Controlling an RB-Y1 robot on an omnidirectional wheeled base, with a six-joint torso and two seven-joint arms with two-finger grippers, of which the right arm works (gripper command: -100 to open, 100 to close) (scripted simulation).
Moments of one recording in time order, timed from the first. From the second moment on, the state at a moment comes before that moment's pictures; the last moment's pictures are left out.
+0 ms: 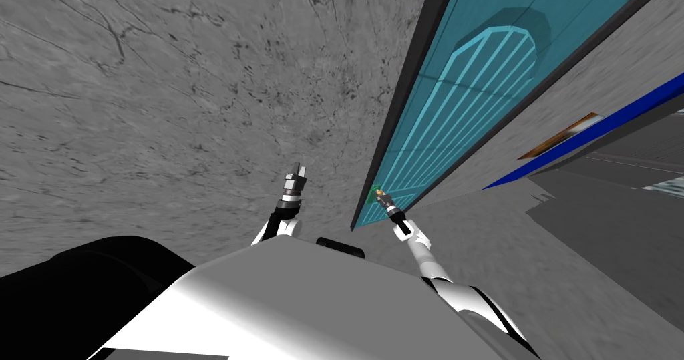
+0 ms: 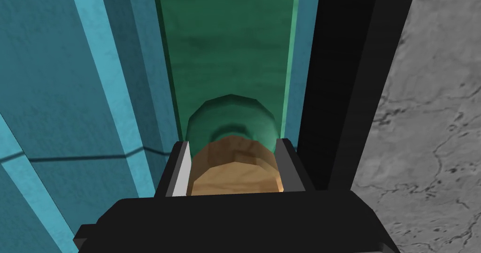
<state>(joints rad) -0.30 -0.37 0.05 -0.80 0.56 -0.74 0.71</state>
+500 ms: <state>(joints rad) -0.29 -0.37 0.05 -0.80 0.55 -0.73 0.70</state>
